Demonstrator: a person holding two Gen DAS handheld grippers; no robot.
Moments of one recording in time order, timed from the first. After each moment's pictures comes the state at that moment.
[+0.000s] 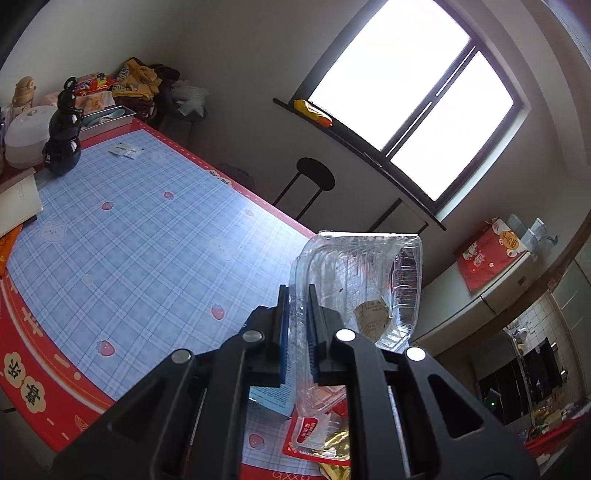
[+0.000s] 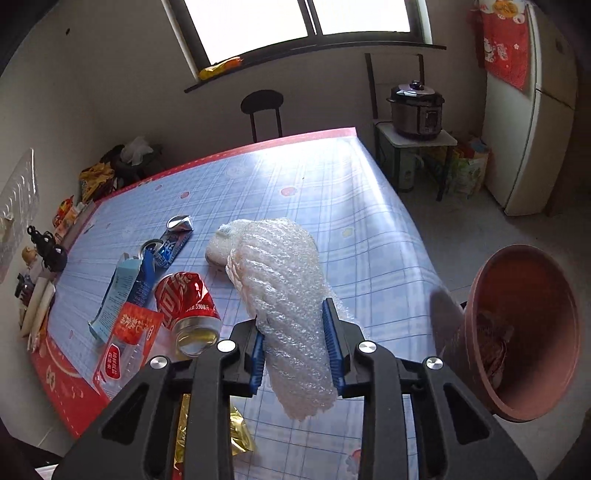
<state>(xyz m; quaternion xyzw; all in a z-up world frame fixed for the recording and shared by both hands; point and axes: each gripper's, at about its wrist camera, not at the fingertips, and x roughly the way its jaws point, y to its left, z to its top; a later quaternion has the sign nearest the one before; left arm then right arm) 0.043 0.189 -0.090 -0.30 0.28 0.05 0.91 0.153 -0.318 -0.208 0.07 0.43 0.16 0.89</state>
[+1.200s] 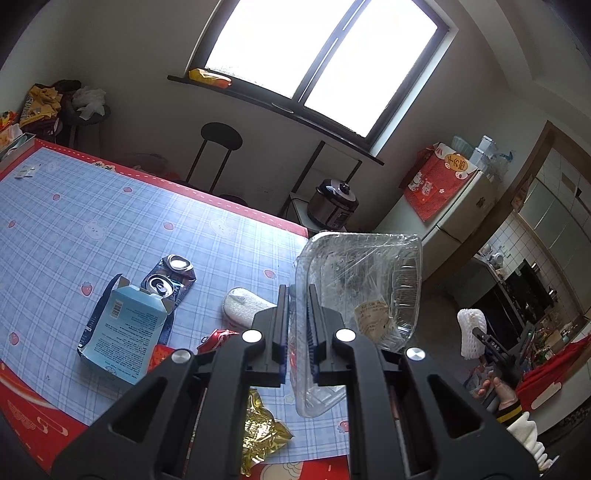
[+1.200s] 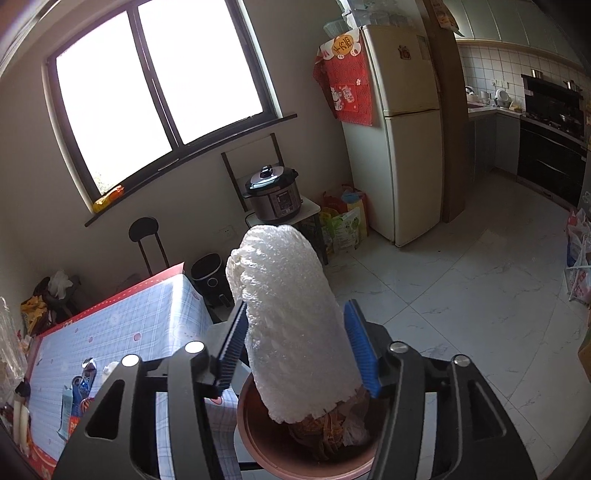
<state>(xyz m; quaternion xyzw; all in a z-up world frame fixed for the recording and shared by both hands) 0.096 -0.023 -0.069 -0.22 0.32 -0.06 0.92 0.155 -0.603 -0.128 0.16 0.30 -0.04 0.94</state>
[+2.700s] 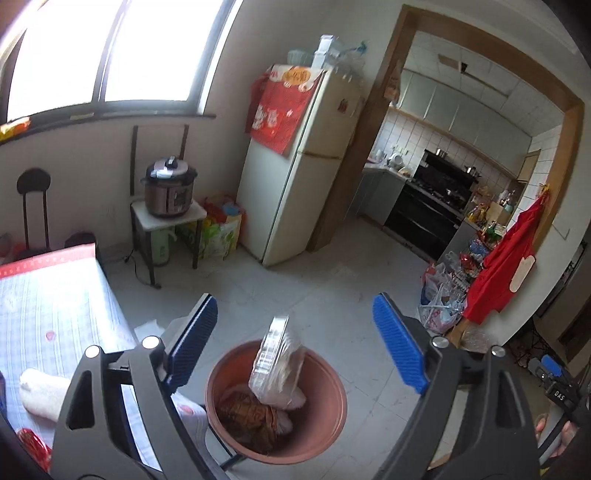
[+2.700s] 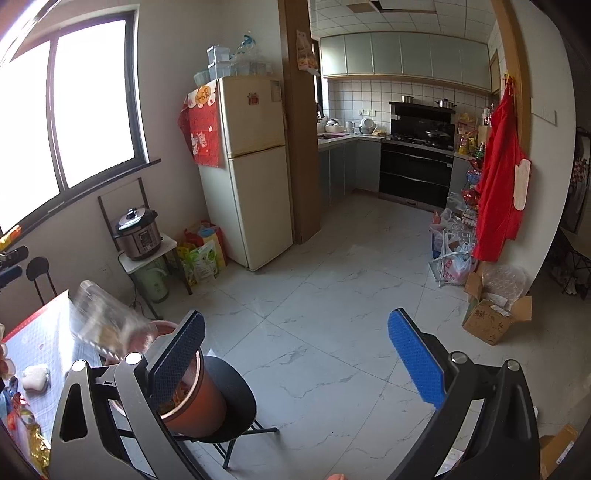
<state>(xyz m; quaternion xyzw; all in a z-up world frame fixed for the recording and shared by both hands) 0.218 -0.387 -0.084 -0.04 0.30 -0.33 0.90 -0.082 -0.722 -0.094 0.13 0.25 -0.30 0.91</state>
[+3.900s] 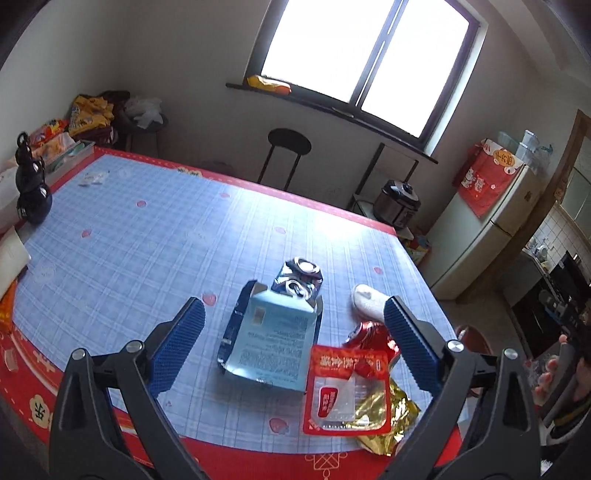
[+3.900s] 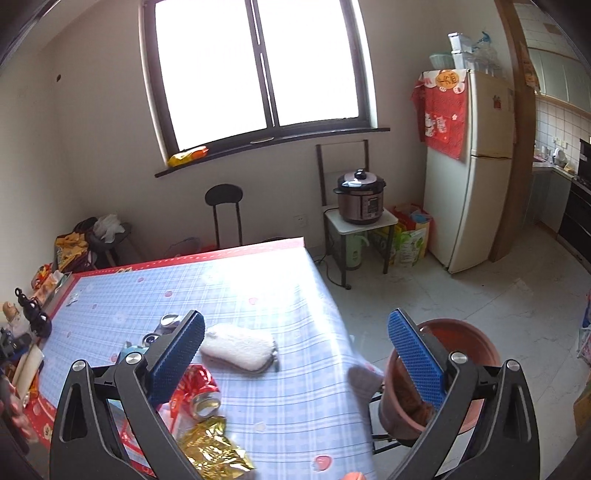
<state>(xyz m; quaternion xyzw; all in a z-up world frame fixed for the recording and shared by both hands) 0.056 0.145 -0.122 -0.18 0.36 0.01 0.92 0.106 -0.330 -0.065 0.07 0.31 0.07 0.95</state>
